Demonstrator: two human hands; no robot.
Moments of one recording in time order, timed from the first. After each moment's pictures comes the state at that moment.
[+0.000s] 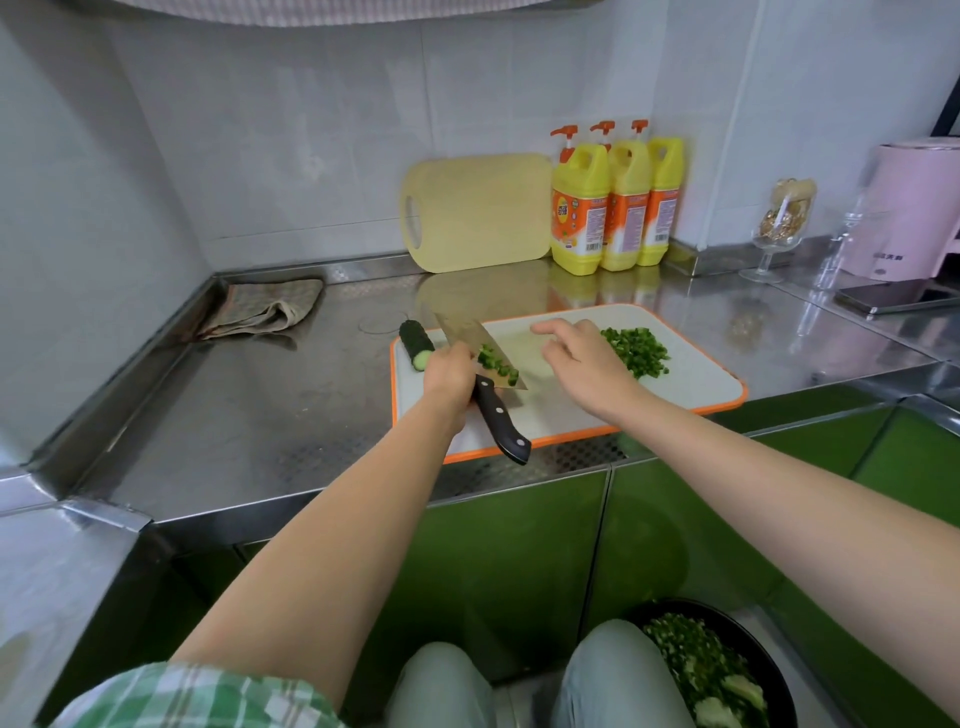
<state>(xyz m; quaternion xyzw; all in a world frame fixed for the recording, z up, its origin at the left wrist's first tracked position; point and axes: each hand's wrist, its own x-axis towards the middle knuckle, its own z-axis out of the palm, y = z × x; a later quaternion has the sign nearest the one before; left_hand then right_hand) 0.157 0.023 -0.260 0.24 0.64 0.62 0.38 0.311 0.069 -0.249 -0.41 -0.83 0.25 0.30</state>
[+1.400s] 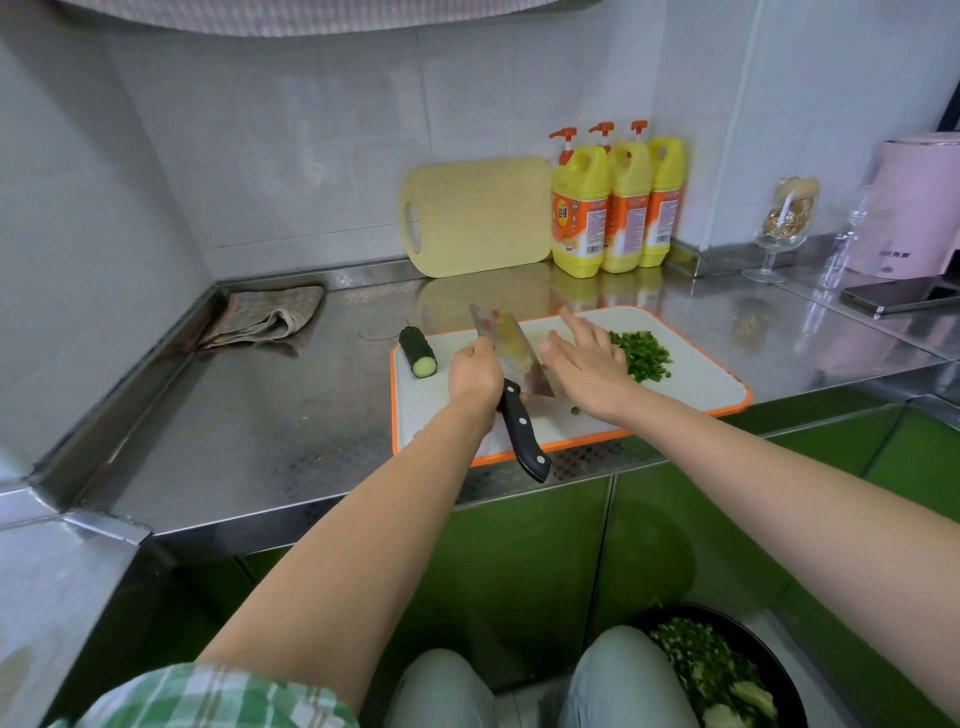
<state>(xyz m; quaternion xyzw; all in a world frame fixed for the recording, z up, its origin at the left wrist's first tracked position) 0.183 0.034 -0.256 0.28 0.66 0.60 0.35 0.309 0.087 -0.255 -0.45 -0.86 0.17 0.16</state>
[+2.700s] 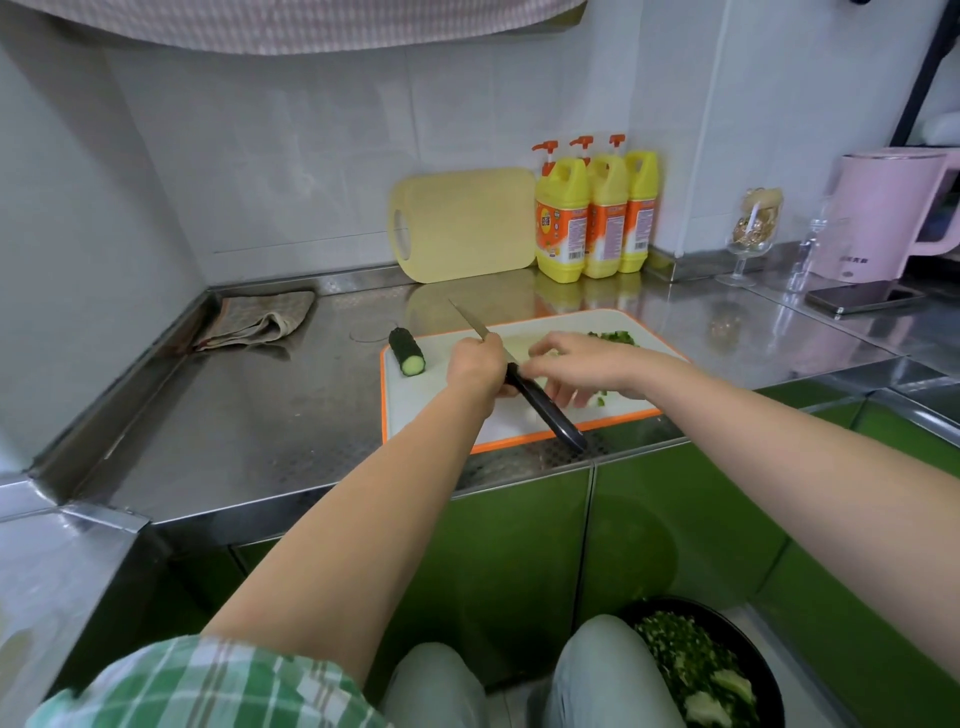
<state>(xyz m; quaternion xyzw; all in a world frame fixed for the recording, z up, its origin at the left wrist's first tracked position) 0.197 0.035 -0.242 0.32 0.69 0.55 0.34 0.336 0.059 -0.209 -0.42 -0.82 0.38 0.09</state>
